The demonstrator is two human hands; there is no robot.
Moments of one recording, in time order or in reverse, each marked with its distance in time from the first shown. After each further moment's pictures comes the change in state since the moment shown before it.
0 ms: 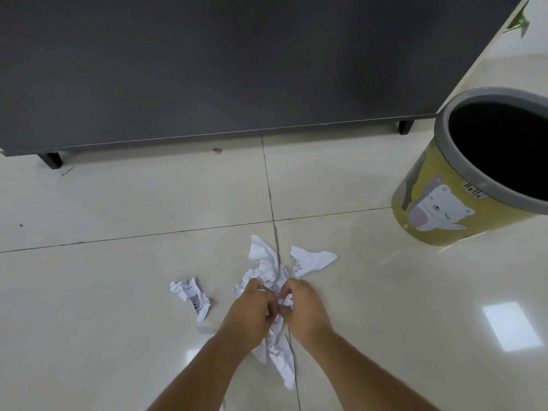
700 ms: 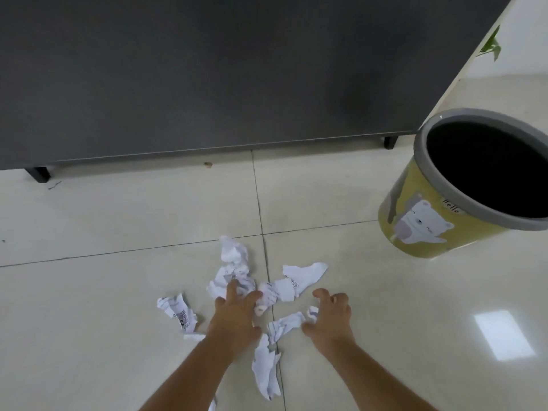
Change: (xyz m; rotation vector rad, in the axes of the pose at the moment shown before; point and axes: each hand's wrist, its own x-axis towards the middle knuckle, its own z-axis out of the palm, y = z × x) left_hand 0.015 0.004 -0.010 0.241 -0.090 -0.230; right_hand 0.001 0.050 -0.038 -0.135 0.050 0.268
